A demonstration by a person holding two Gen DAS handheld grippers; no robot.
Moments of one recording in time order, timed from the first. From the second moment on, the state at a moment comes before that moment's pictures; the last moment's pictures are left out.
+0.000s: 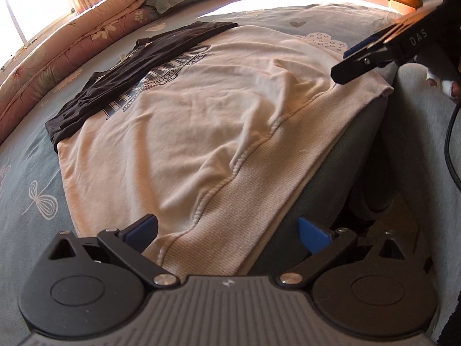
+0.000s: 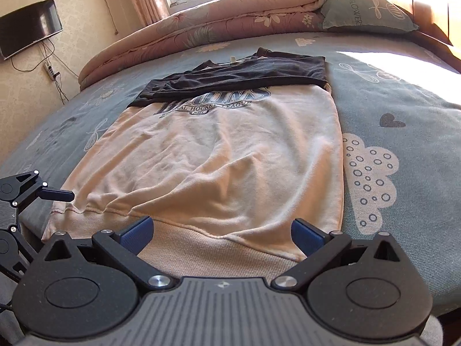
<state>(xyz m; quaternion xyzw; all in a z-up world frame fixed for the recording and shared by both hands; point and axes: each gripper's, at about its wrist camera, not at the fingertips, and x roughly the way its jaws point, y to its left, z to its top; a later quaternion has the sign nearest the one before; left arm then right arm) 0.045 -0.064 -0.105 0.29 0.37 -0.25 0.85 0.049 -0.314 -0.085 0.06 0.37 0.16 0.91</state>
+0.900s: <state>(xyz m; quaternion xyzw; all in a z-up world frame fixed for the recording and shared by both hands) 0.030 -0.021 -0.080 0.32 0.32 -0.20 0.87 0.030 -0.178 -0.066 -0.22 0.30 0.27 0.89</state>
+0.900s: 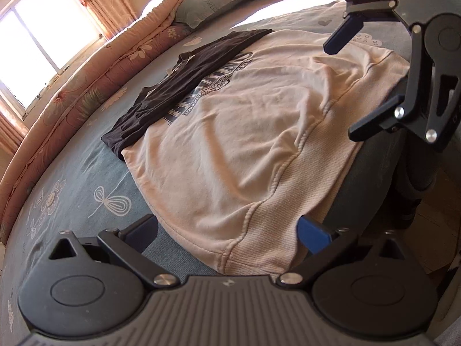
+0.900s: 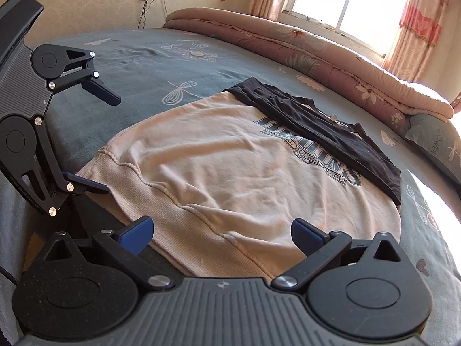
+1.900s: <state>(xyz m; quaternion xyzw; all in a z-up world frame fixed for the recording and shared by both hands) 0.022 -0.037 -0.089 0.45 0.26 -0.21 0.83 0.029 -0.133 -0.090 -0.29 0.29 0.31 0.86</state>
